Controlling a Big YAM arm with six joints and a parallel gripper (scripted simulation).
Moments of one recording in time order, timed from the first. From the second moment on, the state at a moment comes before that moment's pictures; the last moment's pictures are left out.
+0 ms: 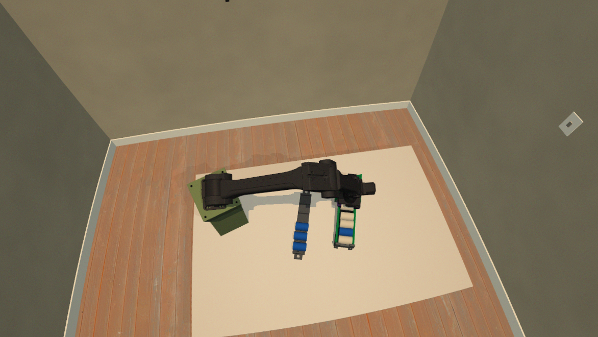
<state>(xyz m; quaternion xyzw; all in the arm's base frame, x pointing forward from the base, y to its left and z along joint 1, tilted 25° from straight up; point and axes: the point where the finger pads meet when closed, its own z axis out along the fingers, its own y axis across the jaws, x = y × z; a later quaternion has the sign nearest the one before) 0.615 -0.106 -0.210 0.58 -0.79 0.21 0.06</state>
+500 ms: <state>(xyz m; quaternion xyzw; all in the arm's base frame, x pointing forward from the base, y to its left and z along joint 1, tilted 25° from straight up) 0.615 -0.106 -0.210 0.58 -0.79 0.21 0.06</state>
